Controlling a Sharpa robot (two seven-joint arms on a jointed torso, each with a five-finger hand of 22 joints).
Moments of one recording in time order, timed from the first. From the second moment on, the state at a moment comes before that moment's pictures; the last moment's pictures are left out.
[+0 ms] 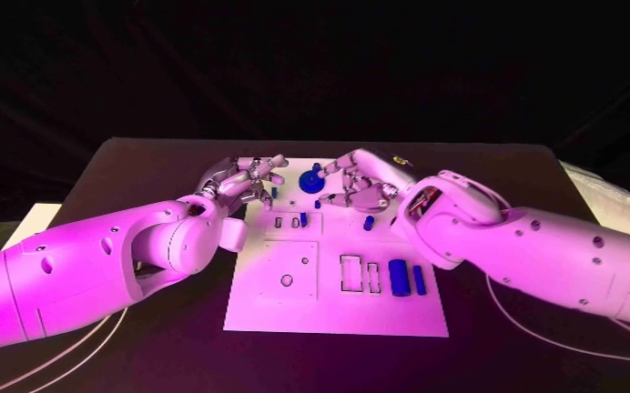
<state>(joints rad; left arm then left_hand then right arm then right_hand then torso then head) 1.14 -0.91 -0.01 1.61 -0.04 -0.38 0.30 1.31 -0.01 0.17 0.14 0.06 1.05 0.13 0.16 0.09 1.30 0.05 0.41 0.27 1.47 -0.03 1.36 1.26 0.14 1.39 0.07 0.88 0.64 1.19 -0.74 0.00 1.61 -1.39 -0.46 -0.03 1.25 -0.08 0.19 0.07 0.19 0.94 0.15 0.07 0.07 1.23 0.06 0.90 1.04 1.46 -0.02 1.45 1.31 0.12 1.29 0.09 1.26 0.93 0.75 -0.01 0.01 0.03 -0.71</state>
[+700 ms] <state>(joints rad) 1.27 -0.81 -0.01 1.51 -0.79 -0.03 -0.51 1.17 0.05 -0.07 0.29 0.05 1.00 0.06 0.52 0.43 1.28 -0.02 1.14 1.00 1.47 -0.07 1.57 1.31 0.08 1.46 0.03 1.40 1.28 1.29 -0.93 0.00 1.60 -0.97 -0.36 0.09 1.30 -0.05 0.22 0.04 0.23 0.96 0.15 0.08 0.08 1.23 0.06 0.90 1.04 1.46 -0.02 1.43 1.31 0.12 1.29 0.09 1.25 0.91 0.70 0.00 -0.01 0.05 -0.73</state>
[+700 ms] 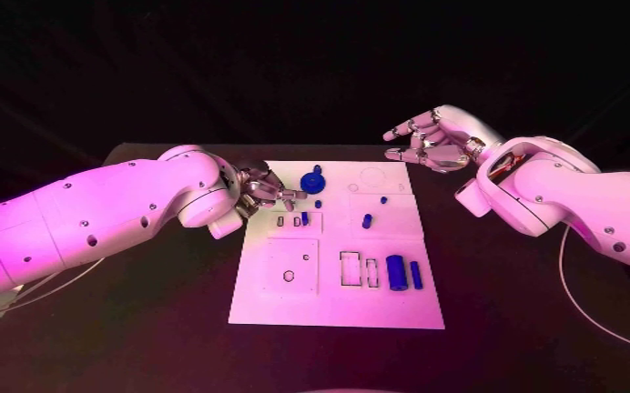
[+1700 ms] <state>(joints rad) 1.29 -0.60 -0.01 1.31 -1.04 0.20 -0.66 1.13 0.08 -0.17 0.29 0.05 0.95 0.04 0.61 0.57 1.30 -0.03 1.18 1.06 1.47 -0.08 1.57 1.31 0.06 1.47 0.03 1.44 1.31 1.29 -0.91 -0.01 1.57 -0.95 -0.31 0.09 1.30 -0.05 0.22 0.03 0.26 0.96 0.15 0.08 0.08 1.23 0.06 0.89 1.02 1.46 -0.02 1.42 1.31 0.12 1.28 0.08 1.24 0.89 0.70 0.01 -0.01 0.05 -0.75</state>
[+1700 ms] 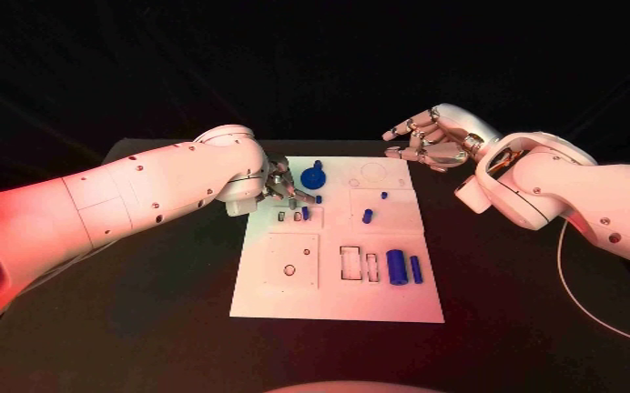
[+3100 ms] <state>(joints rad) 1.29 -0.55 -0.02 1.26 -1.05 0.28 -0.66 1.16 0.10 -0.19 0.28 0.05 0.94 0.04 0.63 0.61 1.30 -0.03 1.19 1.07 1.47 -0.08 1.57 1.31 0.05 1.47 0.03 1.45 1.31 1.29 -0.89 -0.01 1.56 -0.95 -0.28 0.08 1.30 -0.05 0.22 0.03 0.27 0.96 0.15 0.08 0.08 1.23 0.06 0.89 1.02 1.46 -0.02 1.42 1.31 0.12 1.28 0.08 1.23 0.88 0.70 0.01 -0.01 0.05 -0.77</state>
